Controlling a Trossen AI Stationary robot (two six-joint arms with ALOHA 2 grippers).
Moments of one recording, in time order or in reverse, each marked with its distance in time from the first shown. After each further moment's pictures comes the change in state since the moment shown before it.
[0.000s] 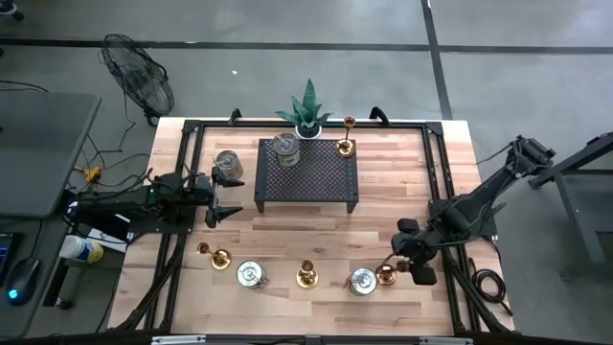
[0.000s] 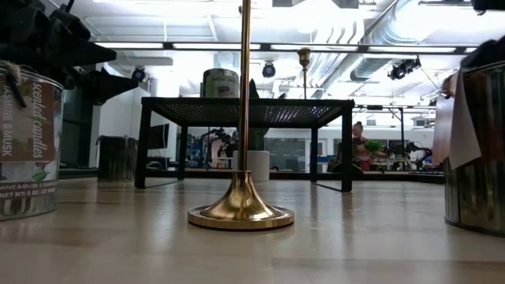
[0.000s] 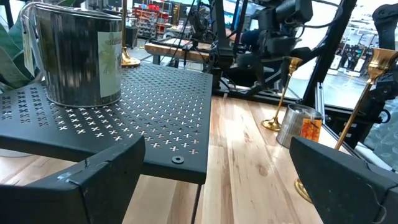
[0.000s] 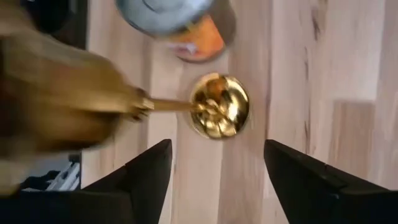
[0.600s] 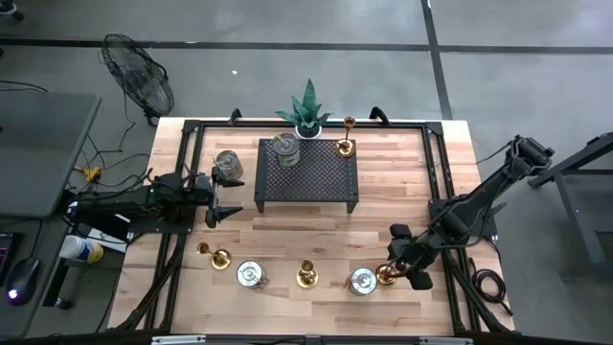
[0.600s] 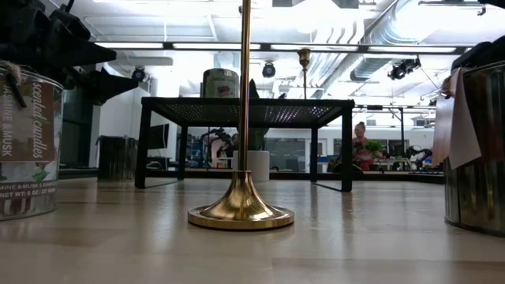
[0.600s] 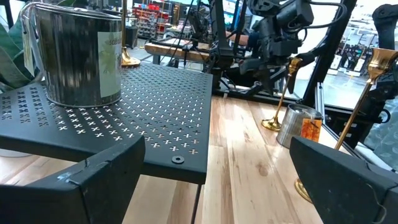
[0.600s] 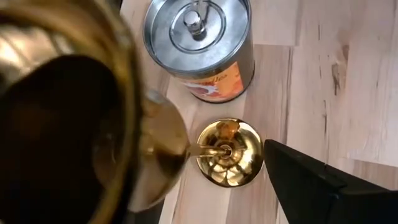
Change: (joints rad) left arm 0.000 0.000 0.000 0.000 0.000 0.000; right arm 0.031 0.000 -0.100 0.249 0.071 -0.069
